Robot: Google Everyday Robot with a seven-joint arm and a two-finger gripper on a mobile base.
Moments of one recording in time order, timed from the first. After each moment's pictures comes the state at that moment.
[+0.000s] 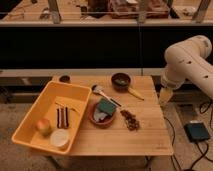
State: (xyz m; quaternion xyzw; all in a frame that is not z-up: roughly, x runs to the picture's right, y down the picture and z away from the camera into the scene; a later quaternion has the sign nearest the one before) arm 0.282 0.005 0.652 -0.21 0.09 0.18 0.96
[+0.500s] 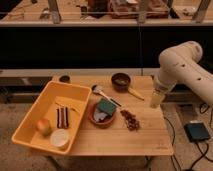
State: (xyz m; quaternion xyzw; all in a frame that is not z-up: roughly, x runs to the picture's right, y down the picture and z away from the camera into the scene) arm 0.224 0.025 0.680 -0.23 0.02 0.15 0.96
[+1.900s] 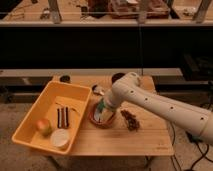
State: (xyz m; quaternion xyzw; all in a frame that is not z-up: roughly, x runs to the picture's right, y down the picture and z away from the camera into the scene) arm -0.003 0.097 0.768 -0.25 -0.17 0.11 0.95
